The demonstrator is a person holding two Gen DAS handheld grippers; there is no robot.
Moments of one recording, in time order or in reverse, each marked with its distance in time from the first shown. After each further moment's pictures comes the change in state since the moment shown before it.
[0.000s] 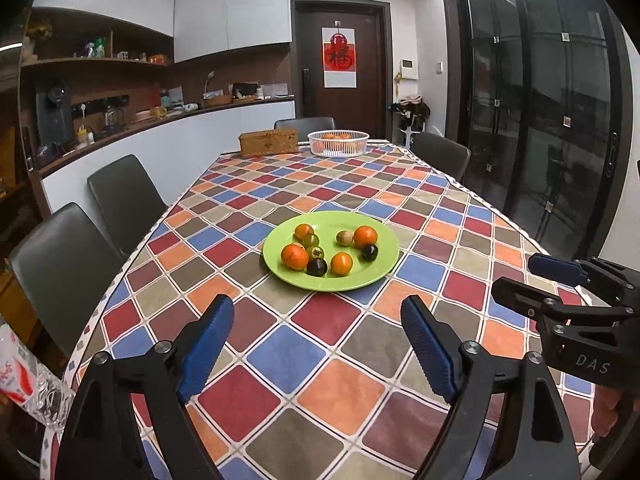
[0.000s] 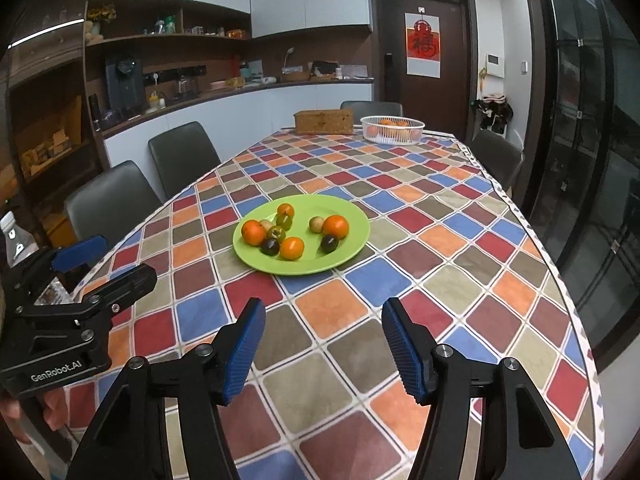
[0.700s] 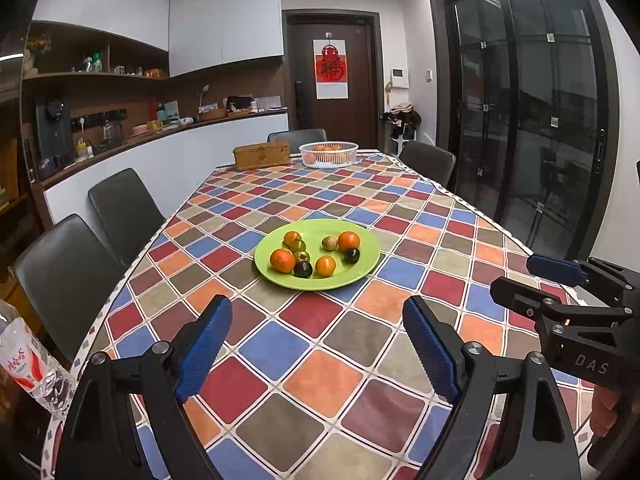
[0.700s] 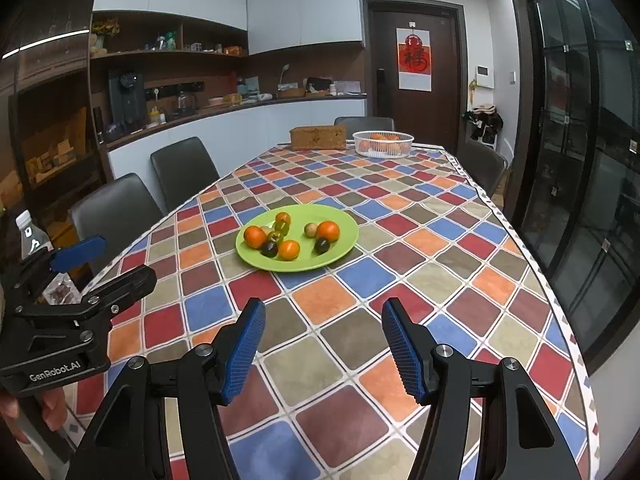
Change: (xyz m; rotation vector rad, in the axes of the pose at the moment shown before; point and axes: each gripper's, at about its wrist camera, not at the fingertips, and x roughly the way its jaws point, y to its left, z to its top) left arm -0.031 -0.020 -0.008 0.025 -0.040 -0.006; right arm -0.041 -0.006 -0.020 0.014 -0.055 -0.011
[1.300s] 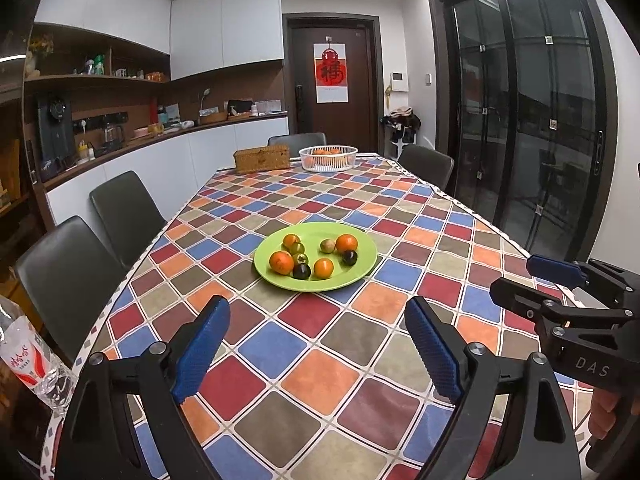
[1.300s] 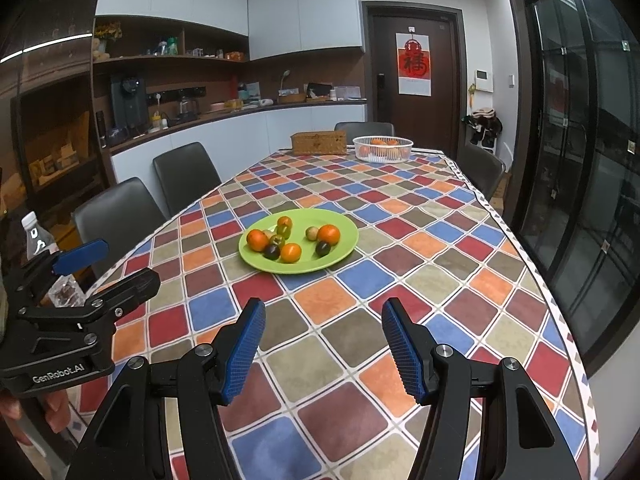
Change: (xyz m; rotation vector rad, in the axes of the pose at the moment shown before) left arm -0.009 -0.006 -0.002 0.001 -0.017 0.002; right arm -0.006 0.001 -0.001 -0.005 -0.014 0.000
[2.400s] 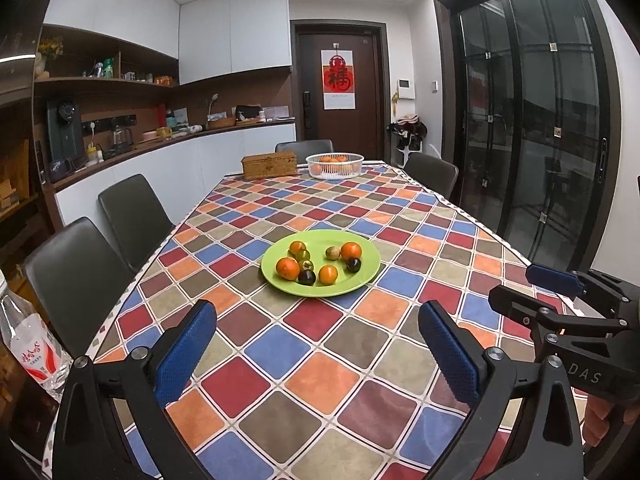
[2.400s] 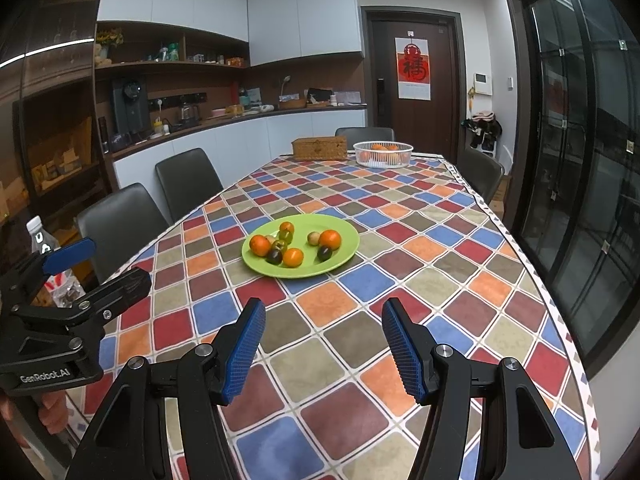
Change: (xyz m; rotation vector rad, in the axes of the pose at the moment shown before) left arm -0.012 0.000 0.007 -0.019 -0.022 0.025; right arm -0.006 0.001 0.001 0.006 -0.013 0.008
